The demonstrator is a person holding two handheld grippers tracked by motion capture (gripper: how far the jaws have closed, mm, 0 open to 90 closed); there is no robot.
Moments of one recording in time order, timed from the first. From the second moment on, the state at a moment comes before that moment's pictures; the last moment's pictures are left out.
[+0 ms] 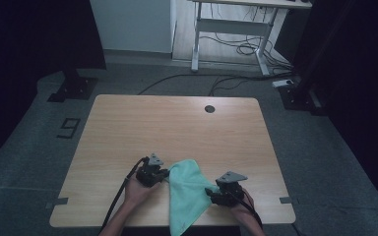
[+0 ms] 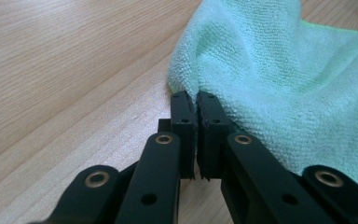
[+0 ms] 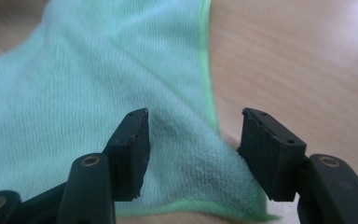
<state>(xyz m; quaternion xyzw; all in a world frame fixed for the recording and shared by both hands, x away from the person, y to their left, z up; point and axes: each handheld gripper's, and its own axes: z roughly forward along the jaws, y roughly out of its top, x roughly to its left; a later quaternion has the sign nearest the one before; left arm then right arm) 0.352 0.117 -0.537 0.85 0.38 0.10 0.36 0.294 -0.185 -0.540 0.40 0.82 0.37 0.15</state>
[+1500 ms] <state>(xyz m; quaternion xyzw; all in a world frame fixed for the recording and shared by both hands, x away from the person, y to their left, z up) 0.353 0.167 -0.504 0.80 0.42 0.11 0.42 0.366 -0.189 -0.503 0.42 0.78 0.43 0.18</state>
